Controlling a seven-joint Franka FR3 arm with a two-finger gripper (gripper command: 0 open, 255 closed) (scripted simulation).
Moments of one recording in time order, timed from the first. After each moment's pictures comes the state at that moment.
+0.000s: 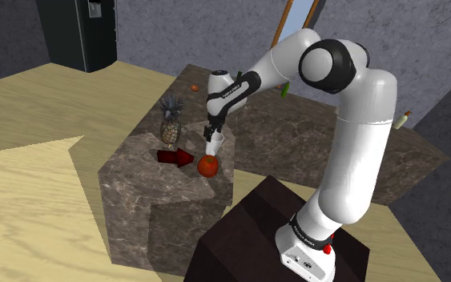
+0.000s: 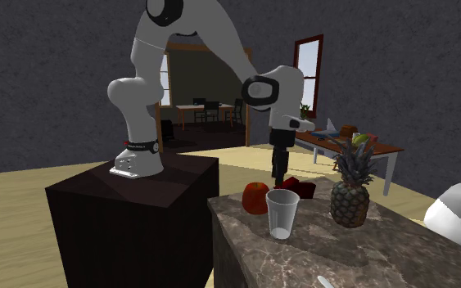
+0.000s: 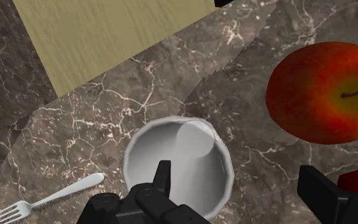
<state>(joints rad) -0.04 0.40 -0.14 -2.08 -0.20 2.44 -0.19</state>
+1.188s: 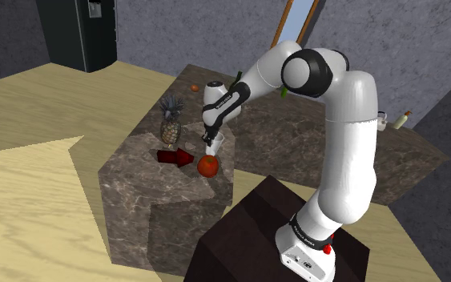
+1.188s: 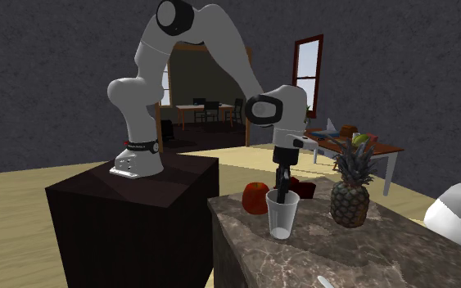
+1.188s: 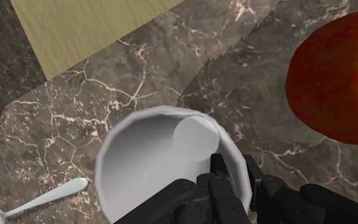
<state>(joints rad) -0.04 0.55 -0.14 -2.02 -0.20 2.53 -0.18</state>
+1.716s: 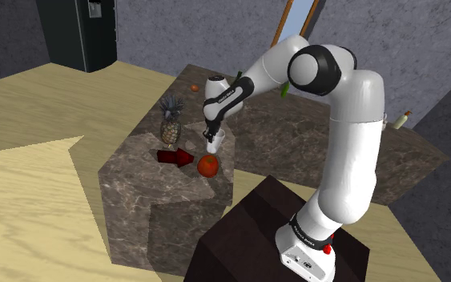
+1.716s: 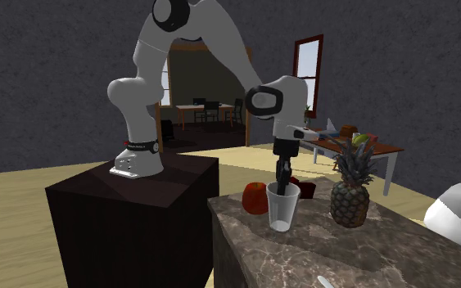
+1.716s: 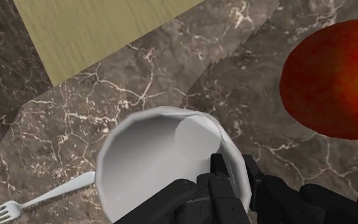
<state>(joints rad) -0.04 0.49 -0.14 -2.03 -0.20 2.48 -0.19</state>
